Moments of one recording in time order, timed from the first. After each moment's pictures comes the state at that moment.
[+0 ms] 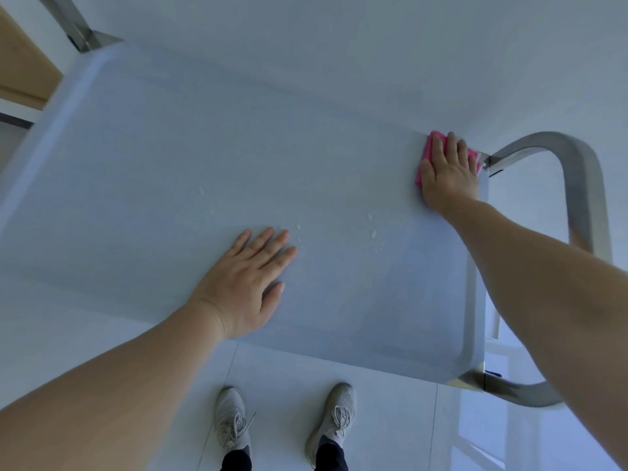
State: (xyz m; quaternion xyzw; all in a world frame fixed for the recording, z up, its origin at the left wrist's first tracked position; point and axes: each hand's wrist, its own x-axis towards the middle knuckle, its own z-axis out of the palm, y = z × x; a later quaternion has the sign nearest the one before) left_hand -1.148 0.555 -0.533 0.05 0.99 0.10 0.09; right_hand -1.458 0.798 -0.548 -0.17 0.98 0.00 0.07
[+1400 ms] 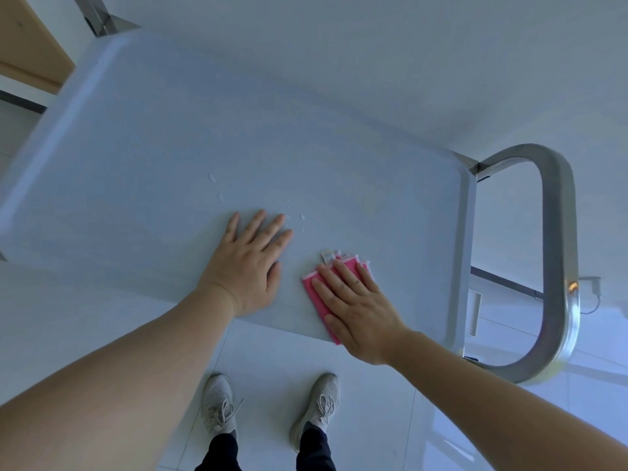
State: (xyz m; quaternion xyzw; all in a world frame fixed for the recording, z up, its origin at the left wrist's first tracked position) left_hand -1.144 0.557 -0.530 -0.02 0.99 0.10 0.08; right_hand -1.210 0.792 -0.527 -0.54 0.82 0.04 0.17
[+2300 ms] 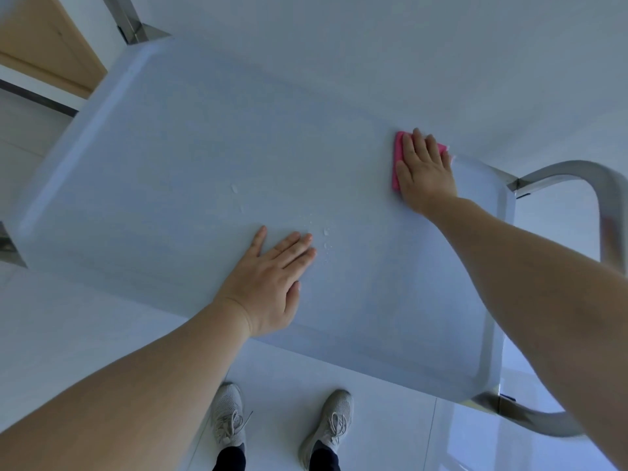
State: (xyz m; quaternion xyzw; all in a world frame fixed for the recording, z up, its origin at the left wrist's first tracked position) left_hand -1.145 0.554 -0.536 0.02 0.99 0.13 0.07; right_hand -1.437 0.714 -0.538 -0.30 0.95 0.01 0.10
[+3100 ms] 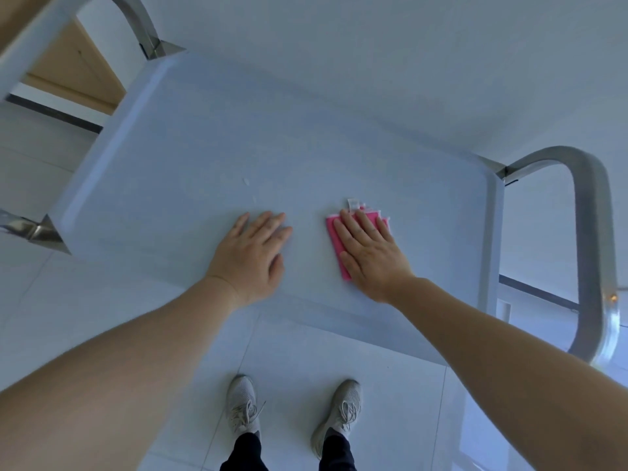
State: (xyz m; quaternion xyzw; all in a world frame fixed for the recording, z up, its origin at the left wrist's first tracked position) left_hand -1.127 0.526 -0.511 -0.04 0.99 0.12 0.05; right_hand -1.262 0.732 -0.533 -0.47 0.87 0.05 0.15
